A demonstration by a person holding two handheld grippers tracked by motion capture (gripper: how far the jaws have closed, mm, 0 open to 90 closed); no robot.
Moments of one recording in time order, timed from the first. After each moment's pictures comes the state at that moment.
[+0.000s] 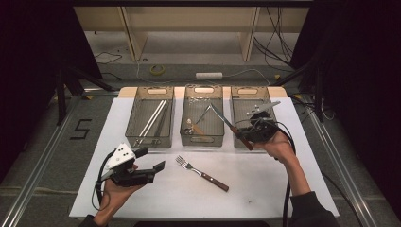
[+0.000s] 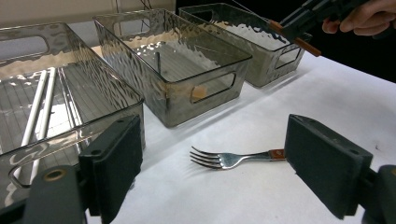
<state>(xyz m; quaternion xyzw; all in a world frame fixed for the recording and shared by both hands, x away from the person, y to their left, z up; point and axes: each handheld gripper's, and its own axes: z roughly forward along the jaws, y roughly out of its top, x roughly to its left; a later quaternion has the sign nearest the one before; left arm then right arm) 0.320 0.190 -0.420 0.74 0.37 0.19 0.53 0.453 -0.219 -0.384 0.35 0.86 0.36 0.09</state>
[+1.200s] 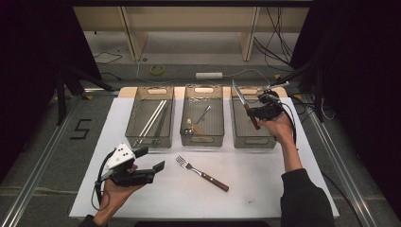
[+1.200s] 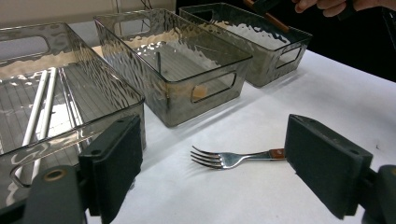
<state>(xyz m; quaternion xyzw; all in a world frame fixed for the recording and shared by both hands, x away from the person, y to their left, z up) 0.320 0.191 -0.420 0.74 0.37 0.19 0.53 0.518 -0.245 -0.378 0.49 0.79 0.33 0.14</state>
